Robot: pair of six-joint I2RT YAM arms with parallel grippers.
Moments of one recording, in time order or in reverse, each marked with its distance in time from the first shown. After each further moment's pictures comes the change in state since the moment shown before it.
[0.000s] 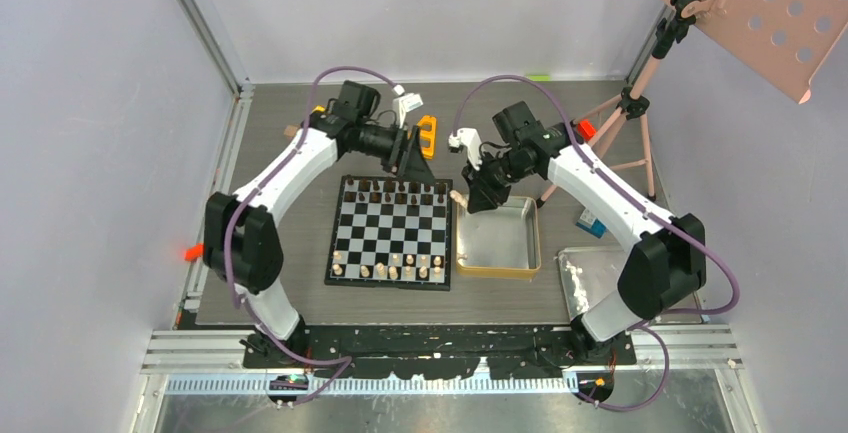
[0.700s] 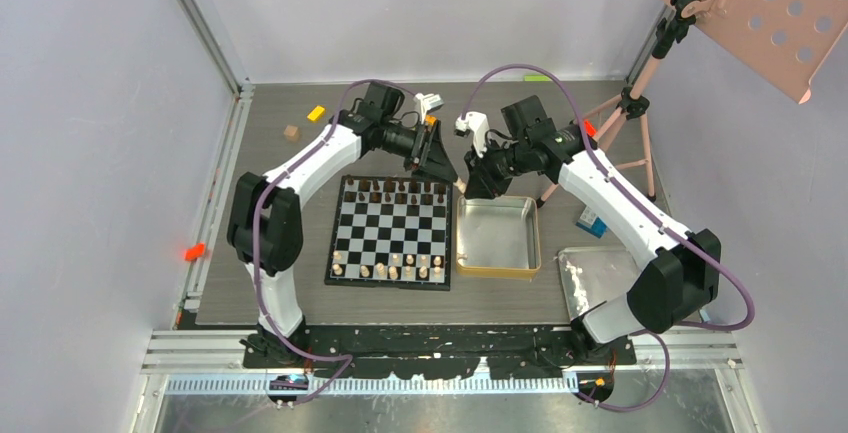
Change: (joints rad) left arm -0.089 0.188 0.100 0.127 0.123 -0.372; right arm -0.001 -0.084 -0.003 0.120 0.029 0.172
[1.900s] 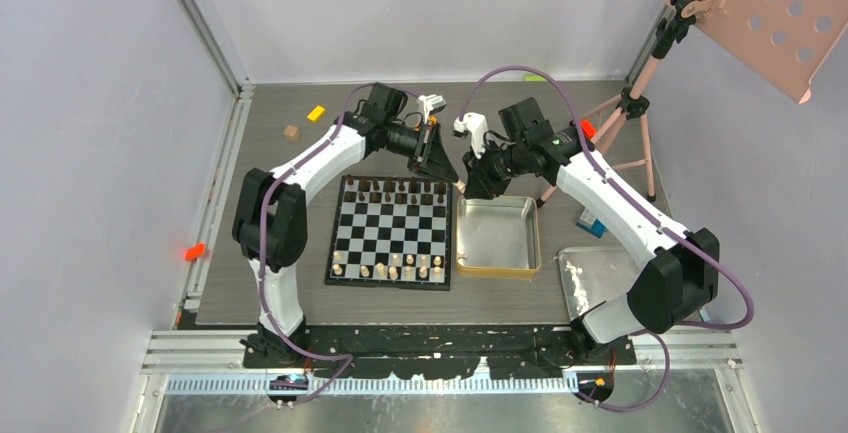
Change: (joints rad) left arm -0.011 0.037 0.000 0.073 0.030 -0.077; right arm 0.015 0.000 -0.016 0.030 0.046 0.025
